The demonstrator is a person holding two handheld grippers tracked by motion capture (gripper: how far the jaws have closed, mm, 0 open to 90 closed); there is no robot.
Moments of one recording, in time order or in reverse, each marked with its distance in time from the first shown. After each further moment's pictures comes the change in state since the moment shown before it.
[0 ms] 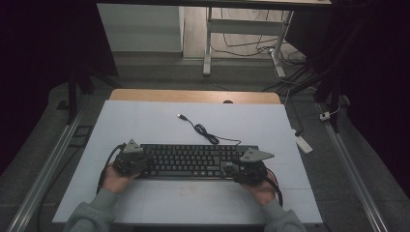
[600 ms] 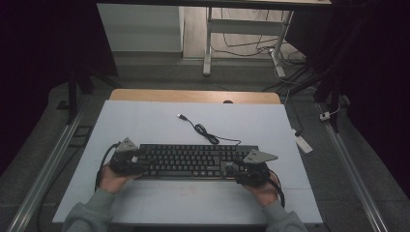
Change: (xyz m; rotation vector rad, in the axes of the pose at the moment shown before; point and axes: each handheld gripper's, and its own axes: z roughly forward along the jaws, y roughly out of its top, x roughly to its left) left arm 0.001 0.002 -0.011 -0.068 -0.045 -0.035; right arm -0.001 -0.005 -0.008 -0.025 -0.005 0.007
